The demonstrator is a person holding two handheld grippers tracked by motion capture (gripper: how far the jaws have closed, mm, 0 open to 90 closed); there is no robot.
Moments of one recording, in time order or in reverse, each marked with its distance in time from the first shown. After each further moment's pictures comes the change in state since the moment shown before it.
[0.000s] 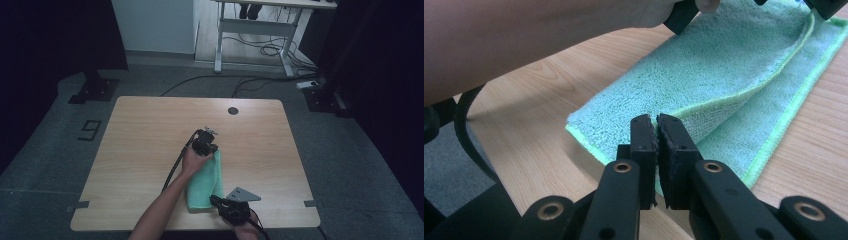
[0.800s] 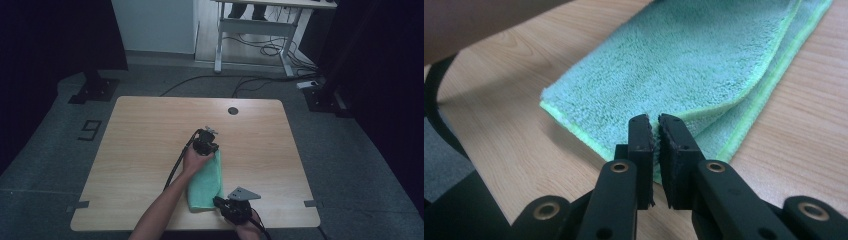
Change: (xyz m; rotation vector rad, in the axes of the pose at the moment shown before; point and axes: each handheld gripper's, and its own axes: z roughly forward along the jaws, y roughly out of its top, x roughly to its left) left arm -0.001 0.002 0.002 -0.015 0.005 0.001; right arm -0.010 -0.008 0.003 0.078 -0.037 0.026
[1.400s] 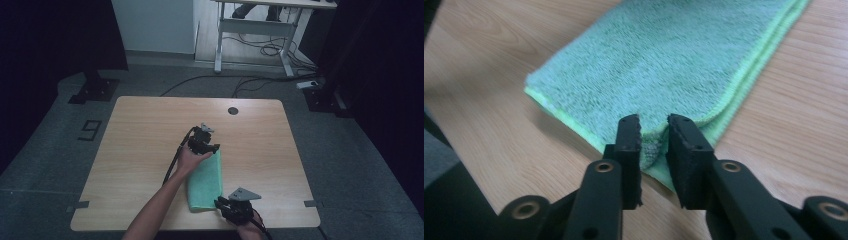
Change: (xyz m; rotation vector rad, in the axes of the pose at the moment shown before) left arm 0.000 -0.001 -0.038 -0.089 -0.004 0.021; right arm -0.002 -0.003 -0.002 0.033 -0.037 -0.006
